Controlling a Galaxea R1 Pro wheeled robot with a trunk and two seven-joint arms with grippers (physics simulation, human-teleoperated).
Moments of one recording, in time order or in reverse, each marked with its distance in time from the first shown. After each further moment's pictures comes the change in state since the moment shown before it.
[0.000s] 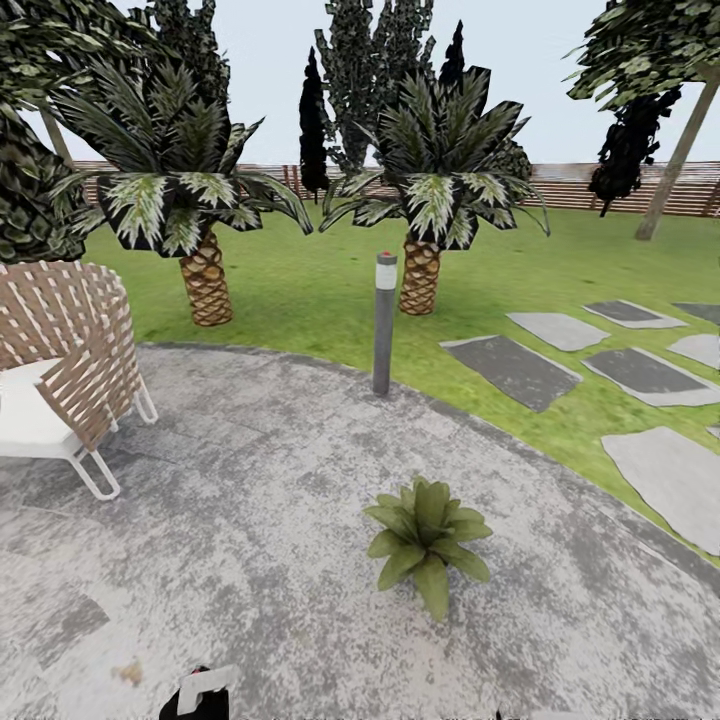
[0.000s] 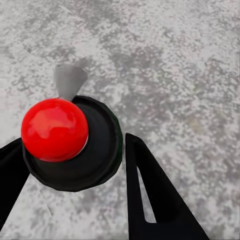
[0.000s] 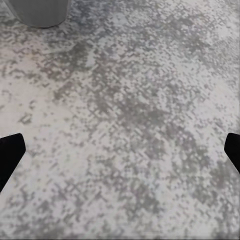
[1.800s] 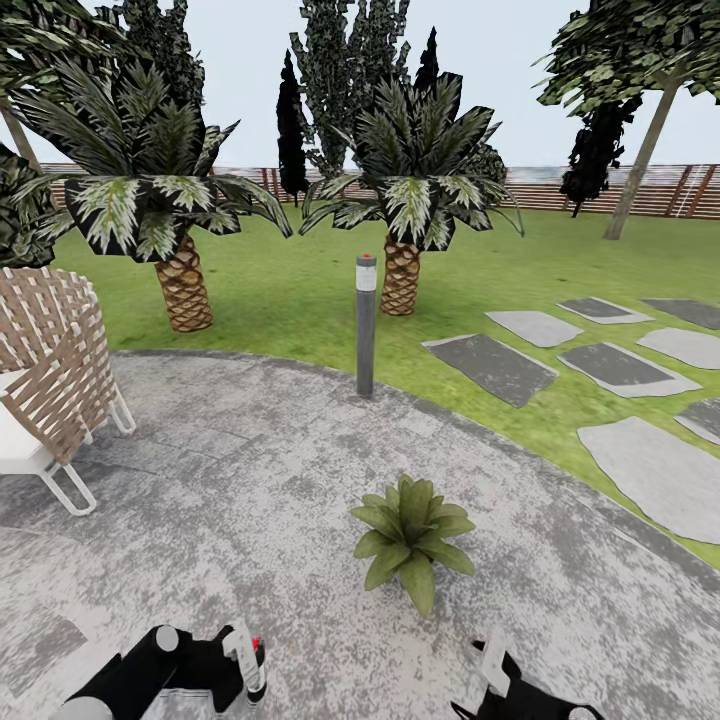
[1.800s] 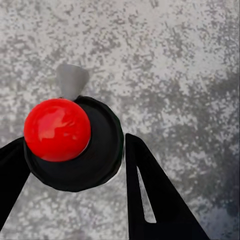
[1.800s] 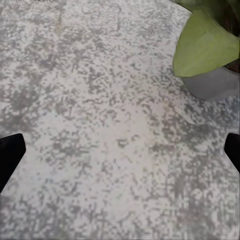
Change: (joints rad) left arm -0.246 0.134 -0.160 -0.065 -0.676 0.282 -0.847; right arm -0.110 -0.116 0.095 -0.177 0.458 0.015 0.667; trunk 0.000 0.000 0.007
